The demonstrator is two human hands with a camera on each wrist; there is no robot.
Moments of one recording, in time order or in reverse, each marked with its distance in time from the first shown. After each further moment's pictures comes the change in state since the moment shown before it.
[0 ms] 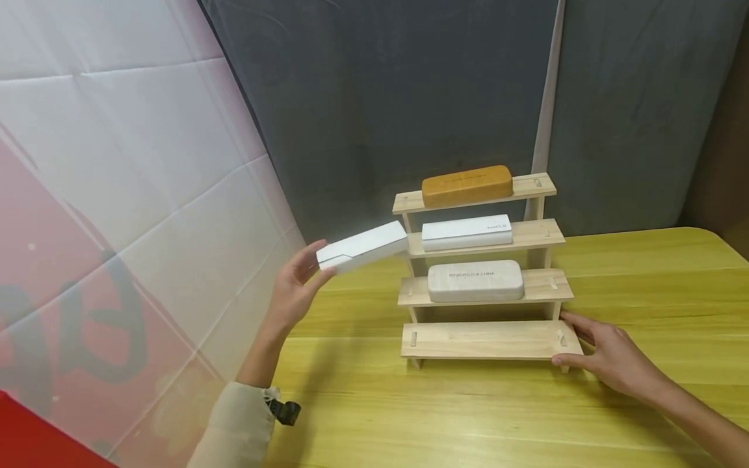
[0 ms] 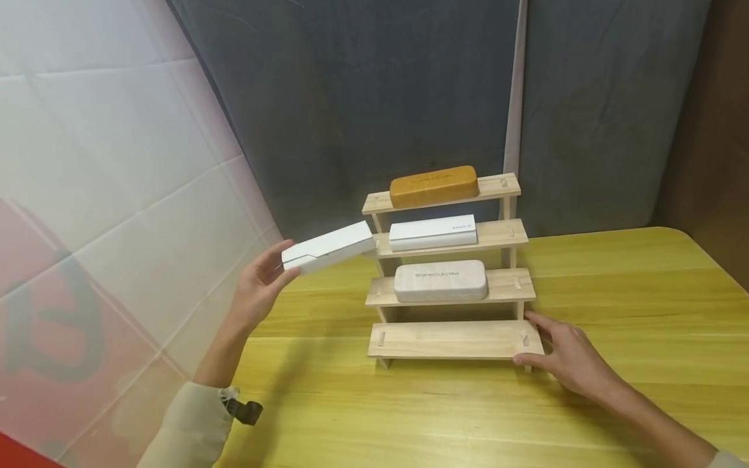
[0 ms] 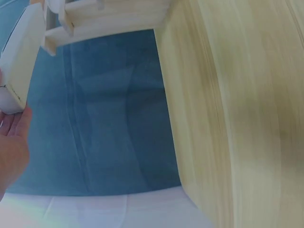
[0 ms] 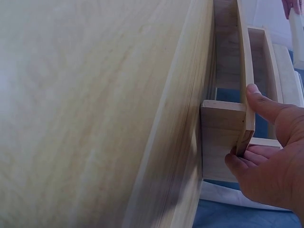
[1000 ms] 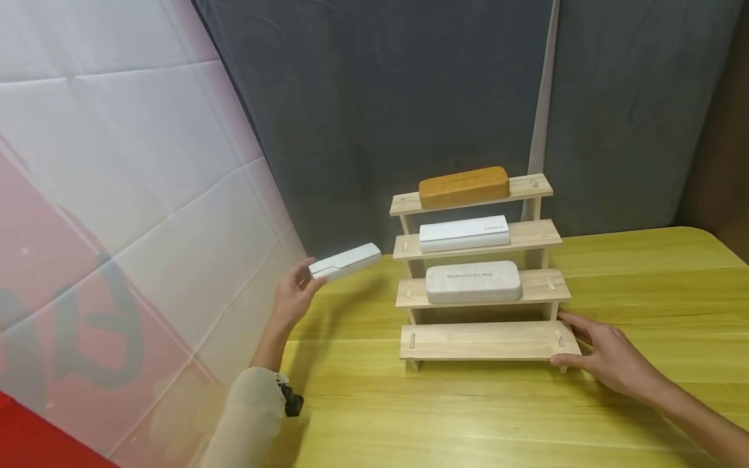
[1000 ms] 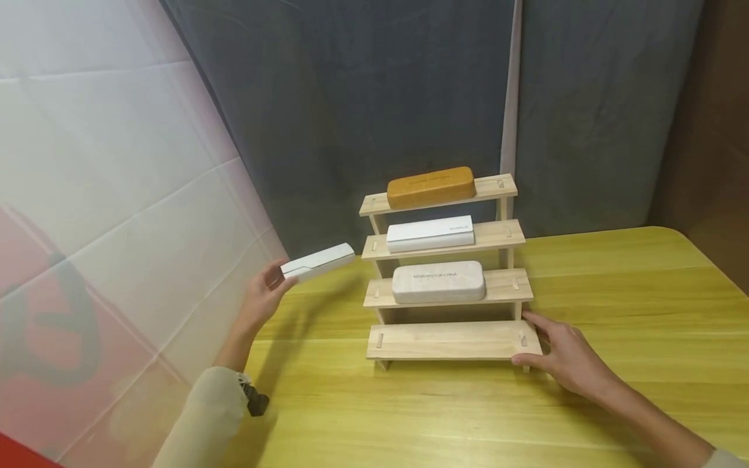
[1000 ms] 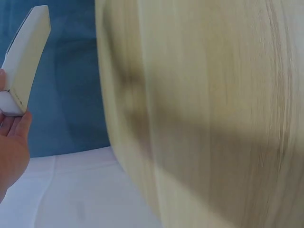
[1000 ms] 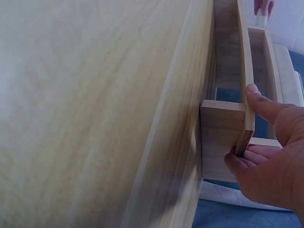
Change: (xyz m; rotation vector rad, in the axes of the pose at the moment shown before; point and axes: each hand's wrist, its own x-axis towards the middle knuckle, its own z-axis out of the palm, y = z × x) left_hand 0.004 -0.089 -0.012 0.063 0.056 -0.262; right_hand 0.000 0.001 0.001 0.025 -0.007 -0.015
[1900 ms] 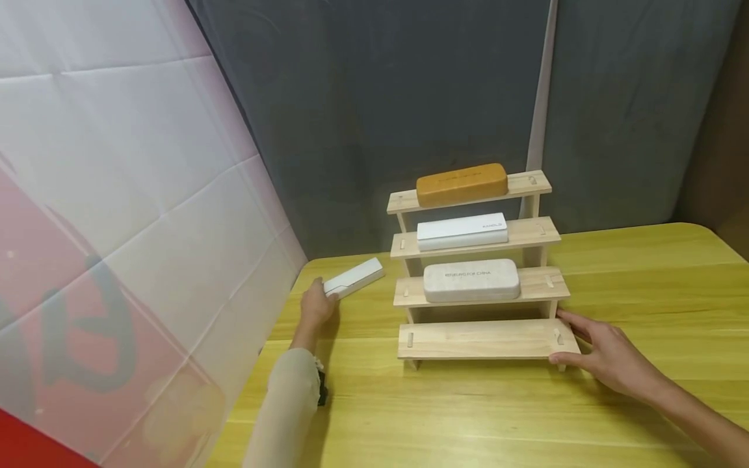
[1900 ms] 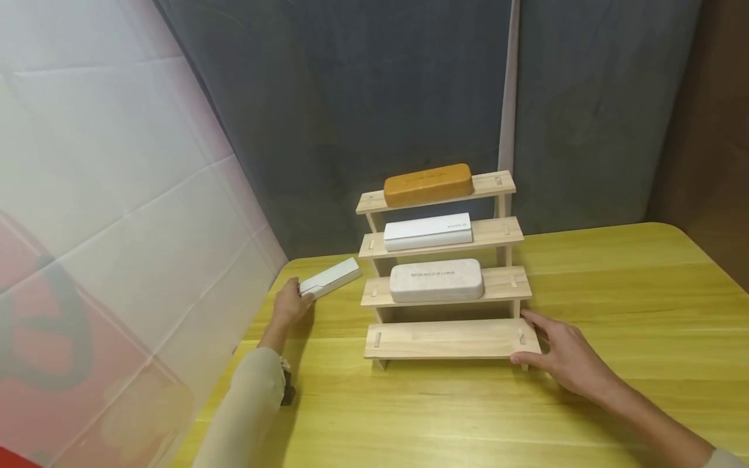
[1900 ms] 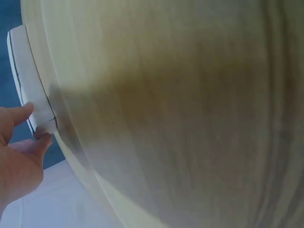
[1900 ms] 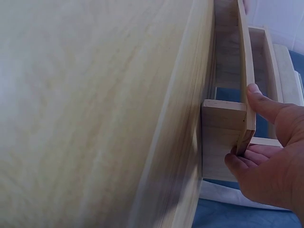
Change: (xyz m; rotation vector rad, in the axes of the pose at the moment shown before) left_hand 0.013 -0.052 0.050 0.672 -0.035 -0.272; right_hand -0.001 0.000 0.000 -0.019 0.003 0.006
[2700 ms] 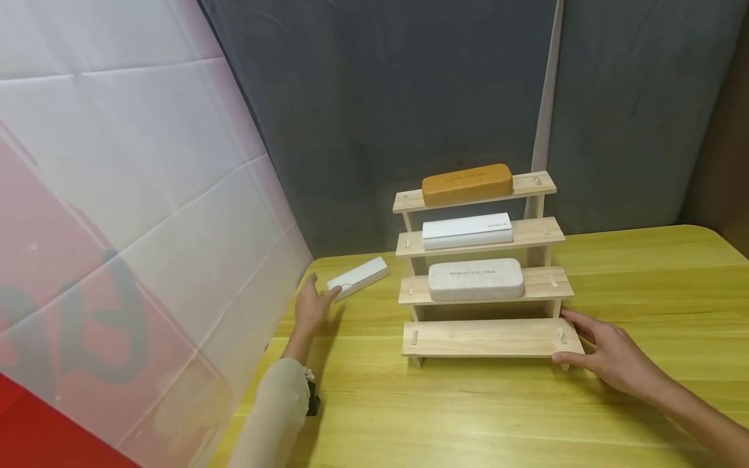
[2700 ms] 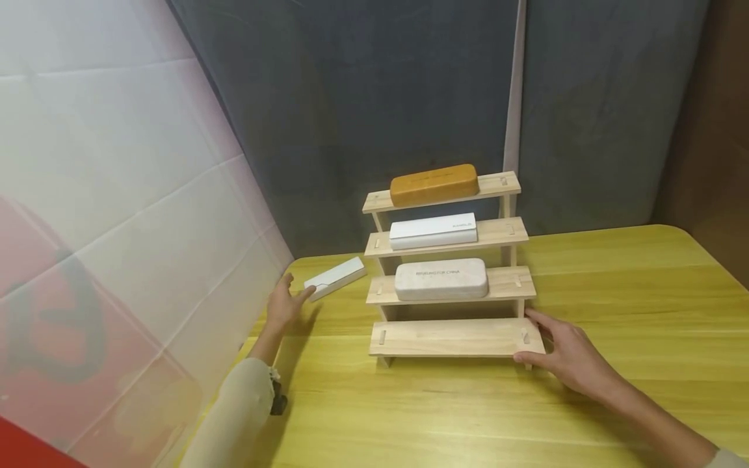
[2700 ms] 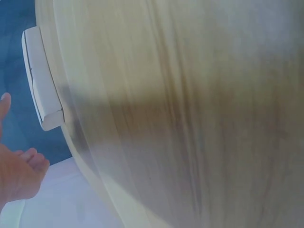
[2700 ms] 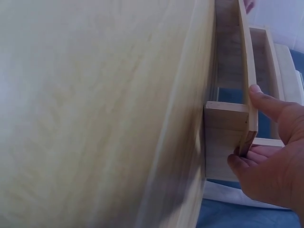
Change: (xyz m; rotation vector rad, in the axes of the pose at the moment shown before) left_hand -0.023 -0.005 -0.022 -0.220 0.072 -0.020; right_hand 0.000 0.002 0.001 0.038 0.009 -0.012
